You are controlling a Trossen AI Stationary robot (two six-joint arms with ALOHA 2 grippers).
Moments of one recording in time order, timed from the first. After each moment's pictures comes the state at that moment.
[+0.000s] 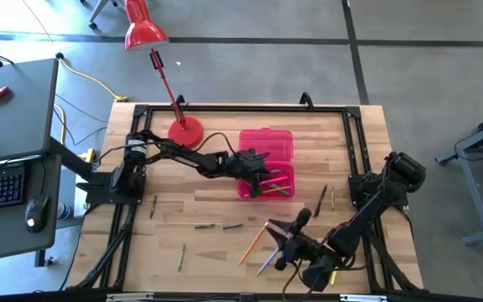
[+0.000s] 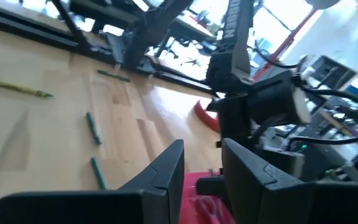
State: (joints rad) left arm 0.09 2.04 1.13 0.40 -0.01 -0.09; right arm 0.83 1.75 1.12 -0.05 1.29 0.19
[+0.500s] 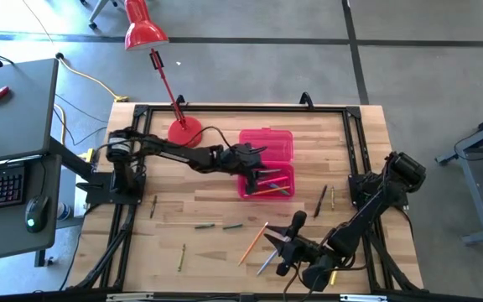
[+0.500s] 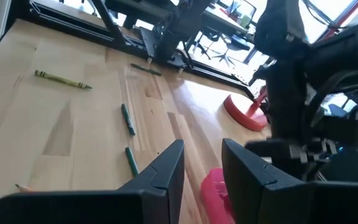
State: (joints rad) left arm 0.09 1.87 1.13 0.18 -0.02 -0.08; right arm 0.82 1.75 1.12 -0.05 1.17 0.20
